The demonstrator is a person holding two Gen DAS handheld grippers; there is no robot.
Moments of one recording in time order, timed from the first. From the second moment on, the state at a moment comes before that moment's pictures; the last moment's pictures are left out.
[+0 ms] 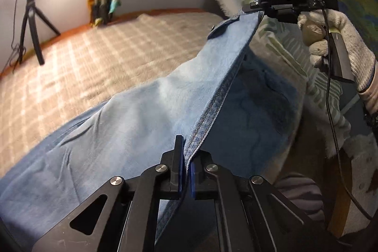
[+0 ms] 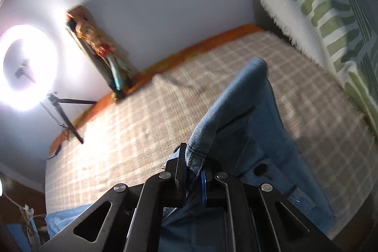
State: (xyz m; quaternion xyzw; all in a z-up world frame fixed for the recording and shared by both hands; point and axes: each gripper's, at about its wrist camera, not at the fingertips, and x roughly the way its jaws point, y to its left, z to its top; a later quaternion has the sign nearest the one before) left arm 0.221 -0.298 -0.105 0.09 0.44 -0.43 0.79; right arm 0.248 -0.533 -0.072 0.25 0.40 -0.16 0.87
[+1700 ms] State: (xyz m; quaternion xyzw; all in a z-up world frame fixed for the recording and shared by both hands) left arm 0.292 -0.315 -0.083 0.10 0.47 -0.43 0.76; right arm 0.140 -0.625 -0.130 0.22 0.38 -0.12 0.89
